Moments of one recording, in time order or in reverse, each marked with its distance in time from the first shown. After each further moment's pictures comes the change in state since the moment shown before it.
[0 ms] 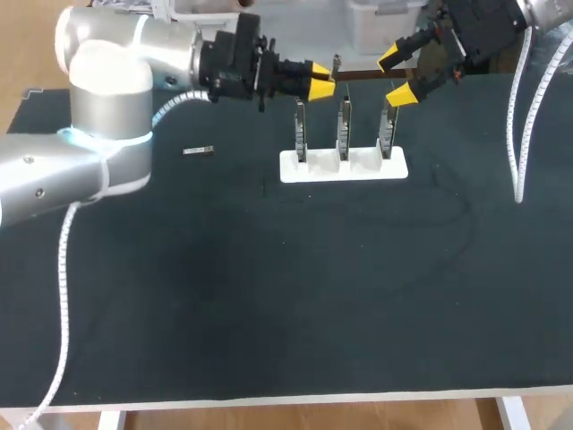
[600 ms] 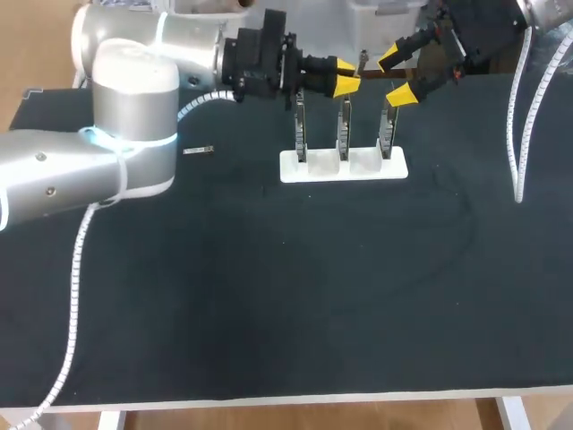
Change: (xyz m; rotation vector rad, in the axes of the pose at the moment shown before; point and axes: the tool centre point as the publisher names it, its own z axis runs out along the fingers) left arm -0.024 0.003 0.026 -0.043 0.030 0.034; right arm 0.000 0.000 0.000 0.000 0.000 0.000
